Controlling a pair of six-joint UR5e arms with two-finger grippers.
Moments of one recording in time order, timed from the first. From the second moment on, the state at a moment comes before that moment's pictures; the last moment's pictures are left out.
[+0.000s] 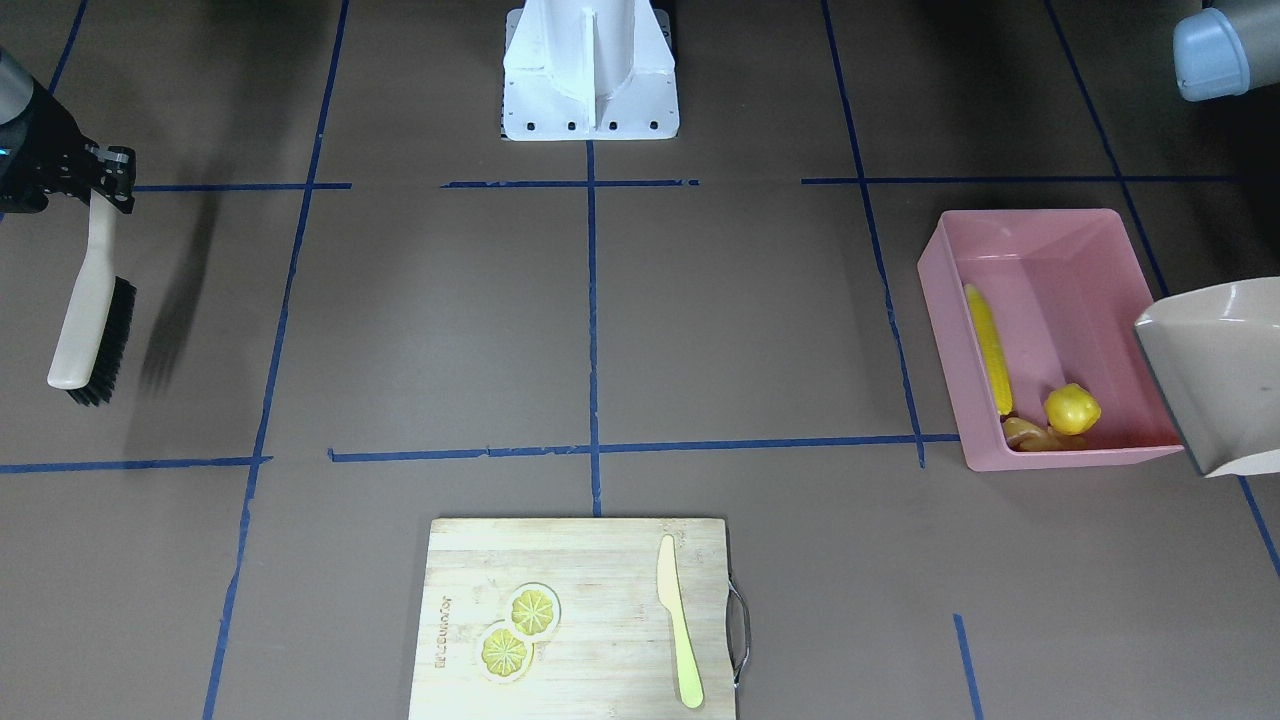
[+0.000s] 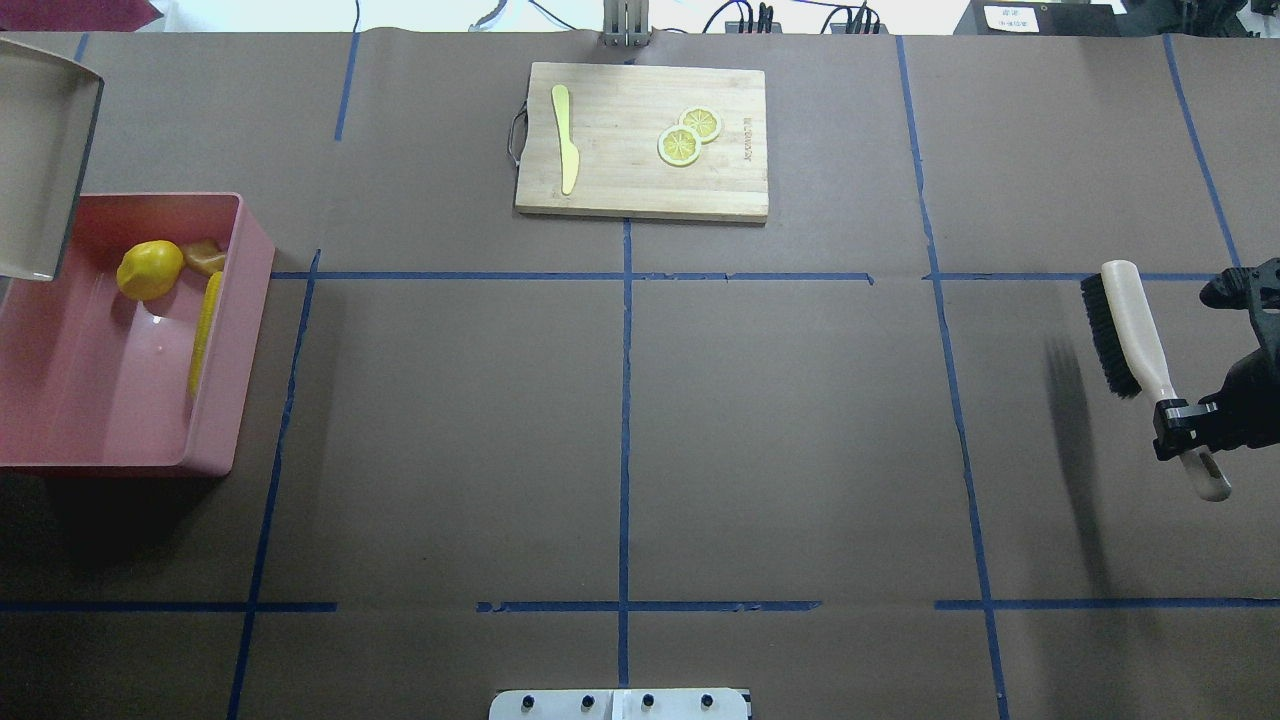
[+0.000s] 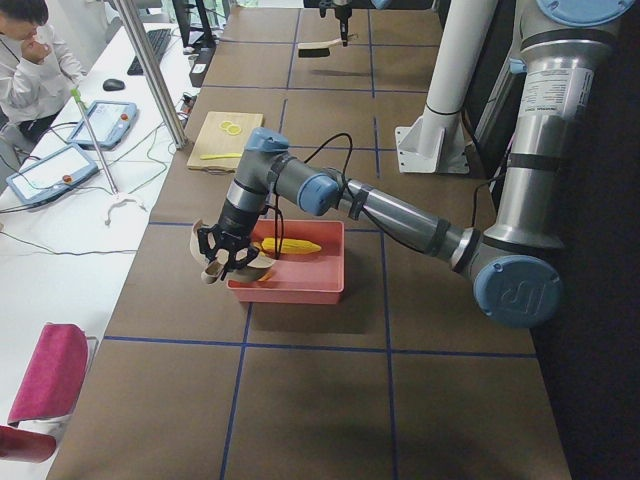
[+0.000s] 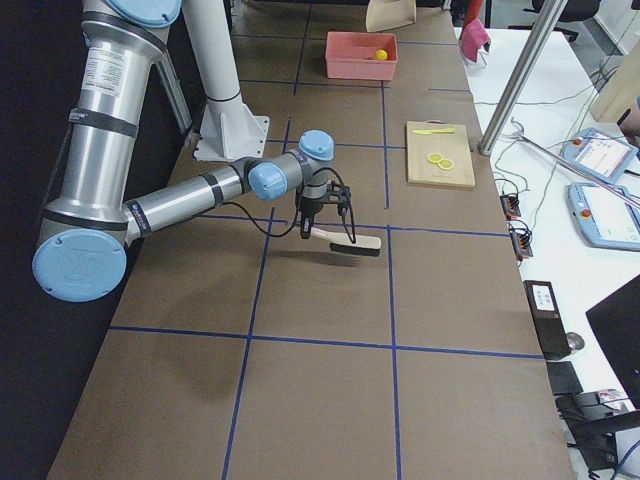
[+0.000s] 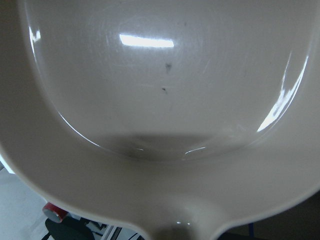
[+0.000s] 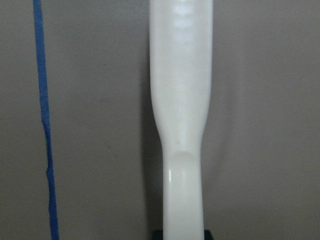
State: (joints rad) left arm -1.31 -1.69 -1.86 -1.63 -1.76 1.20; right arm 0.91 -1.80 2.16 -1.51 2.18 0.79
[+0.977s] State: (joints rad) left arm -0.88 -2.01 -1.84 -1.48 -2.03 0.68; right arm 0.91 -1.80 2.15 -1.51 2.18 0.79
